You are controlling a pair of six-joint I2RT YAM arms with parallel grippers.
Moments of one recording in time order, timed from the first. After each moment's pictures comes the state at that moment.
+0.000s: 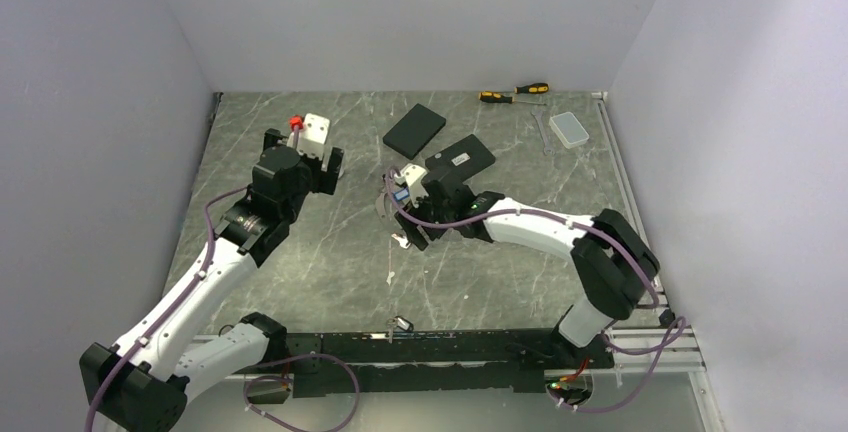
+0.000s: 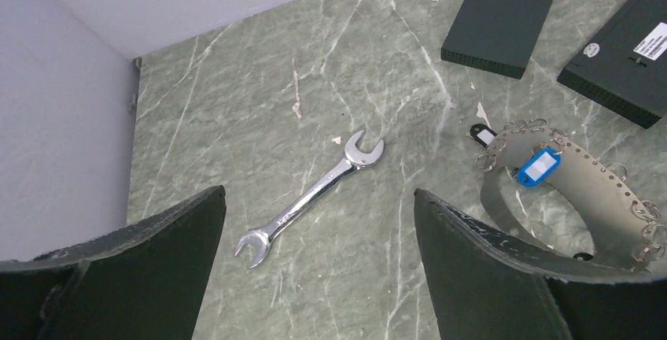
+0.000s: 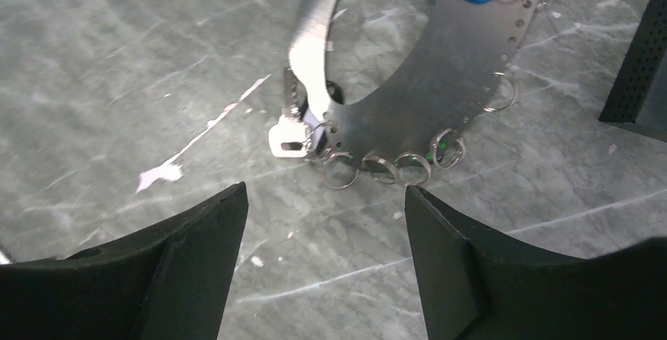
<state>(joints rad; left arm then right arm) -0.47 0.96 0.89 -0.22 -0.38 0.14 0.82 1.58 0.97 -0.18 -0.12 -0.01</state>
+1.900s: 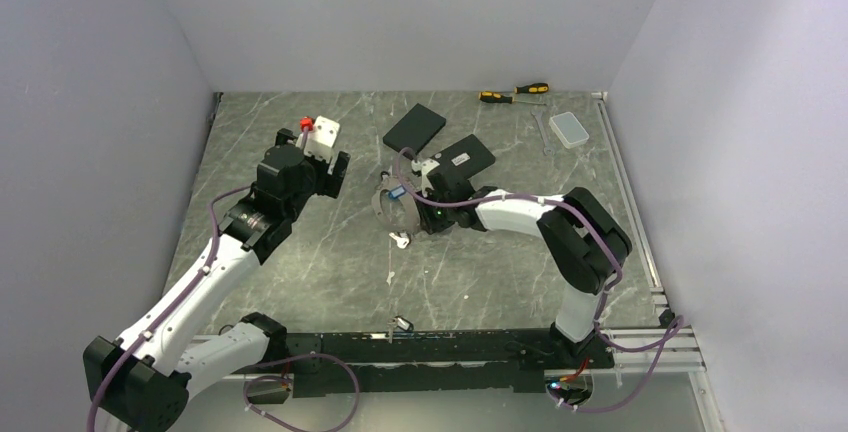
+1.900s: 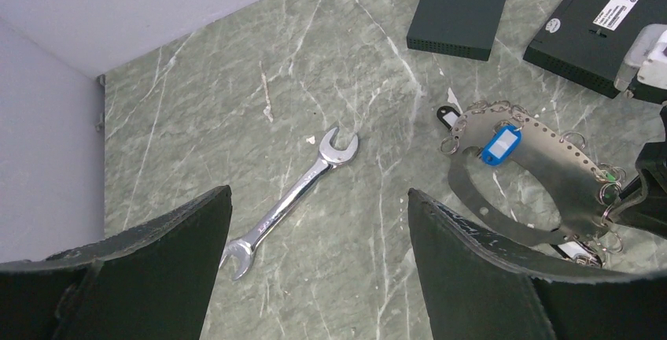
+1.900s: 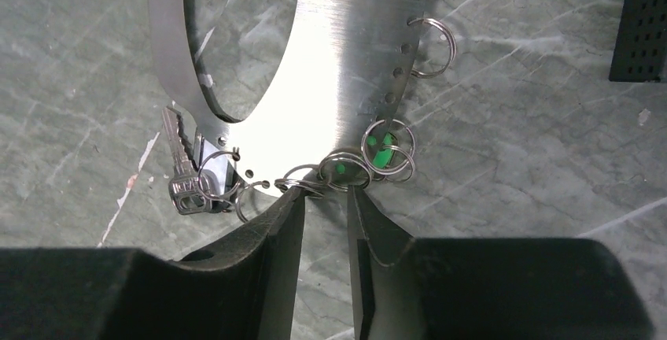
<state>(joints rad) -0.47 0.98 0.89 -0.22 -0.28 0.17 0.71 1.80 1.00 -0.09 -0.10 0.19</state>
